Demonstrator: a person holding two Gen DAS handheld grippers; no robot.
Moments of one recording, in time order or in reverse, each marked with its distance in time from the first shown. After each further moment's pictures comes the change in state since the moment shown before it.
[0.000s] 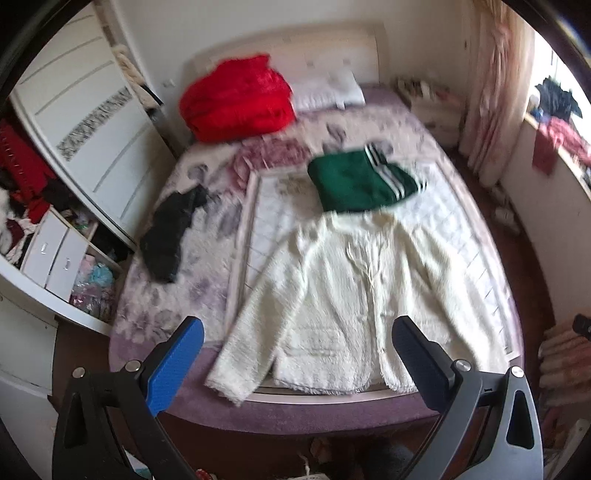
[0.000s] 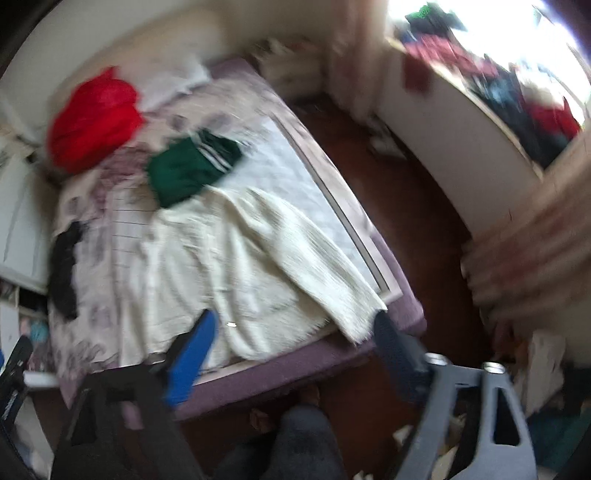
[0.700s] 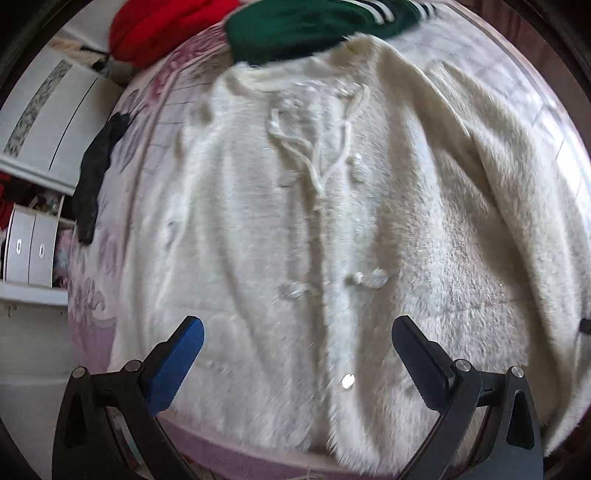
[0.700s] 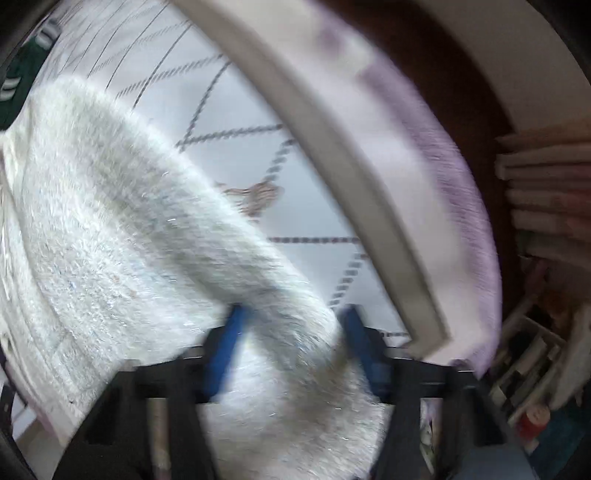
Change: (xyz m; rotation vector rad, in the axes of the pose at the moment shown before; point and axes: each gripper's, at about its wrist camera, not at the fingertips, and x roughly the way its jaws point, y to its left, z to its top) left arm 0.343 -0.195 -0.061 0.119 0.333 0.123; right arm 0.529 -0.148 0.029 0.099 0.492 -0.041
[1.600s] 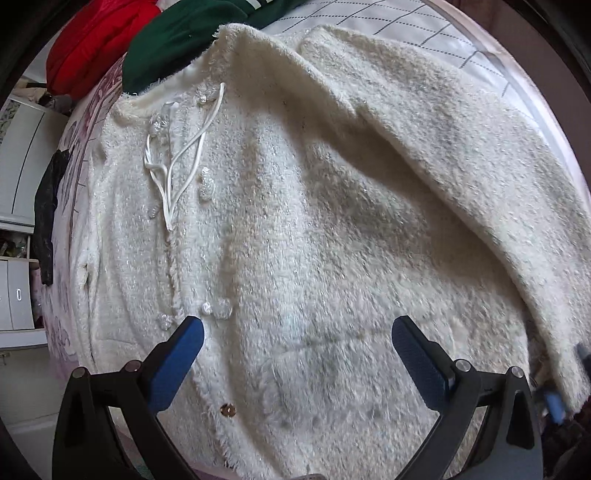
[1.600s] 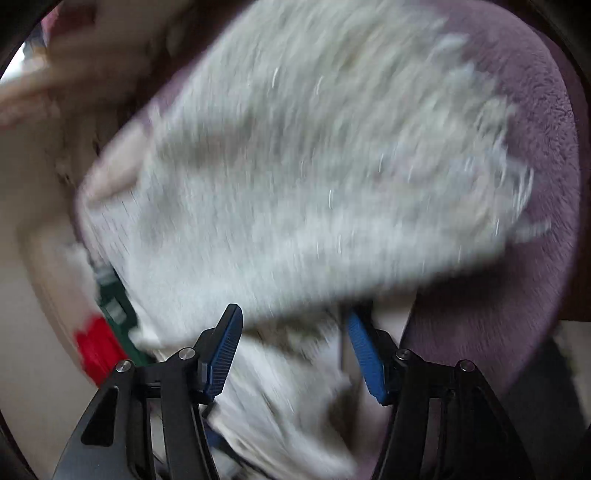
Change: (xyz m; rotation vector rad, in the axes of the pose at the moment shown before) left arm 0.011 -0.107 0.024 0.142 0.037 -0.097; right arm 0.057 -0.082 -0.140 0.951 -0.140 0.797
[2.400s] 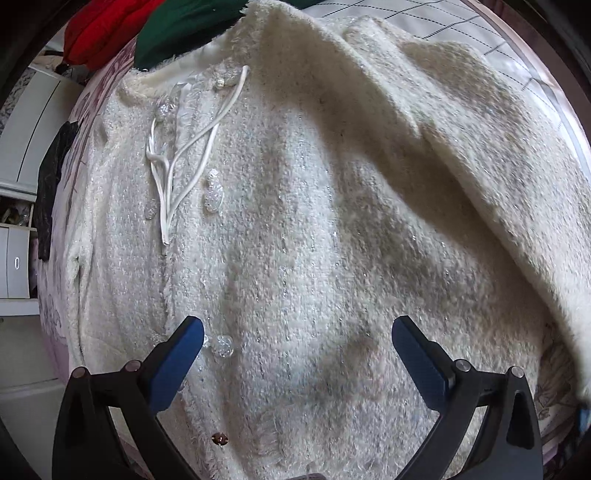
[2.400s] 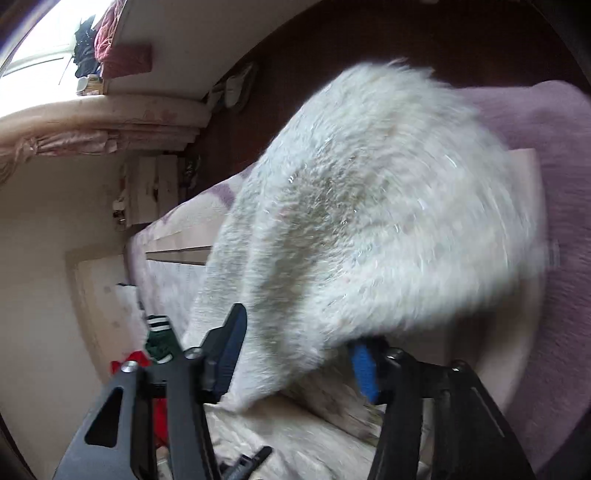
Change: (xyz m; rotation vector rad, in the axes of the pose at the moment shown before) left arm 0.035 0.024 0.031 -0.126 0.041 0.016; right arm 0.022 0.079 0.036 -0.053 -0.195 0.152
